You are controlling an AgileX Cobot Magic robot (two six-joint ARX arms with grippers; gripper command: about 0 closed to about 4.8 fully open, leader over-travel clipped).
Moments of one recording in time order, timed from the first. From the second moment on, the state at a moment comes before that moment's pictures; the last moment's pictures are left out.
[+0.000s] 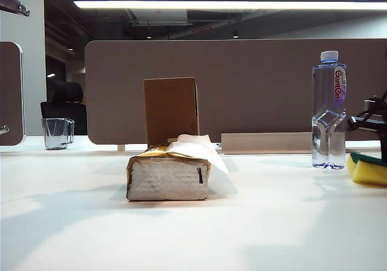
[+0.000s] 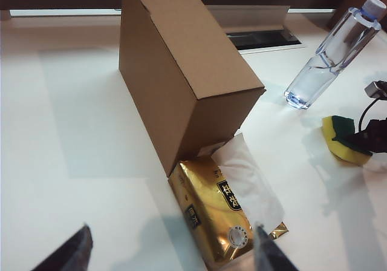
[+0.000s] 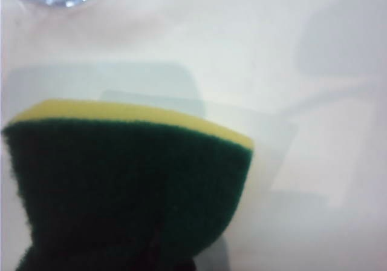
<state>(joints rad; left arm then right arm) -0.11 0.90 0.89 -0.41 0.47 -0.06 -0.06 1.75 0.96 -0.27 -0.12 0.14</state>
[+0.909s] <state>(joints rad) -0.11 0.90 0.89 -0.41 0.47 -0.06 -0.05 1.83 1.07 -0.30 -0.18 0.13</state>
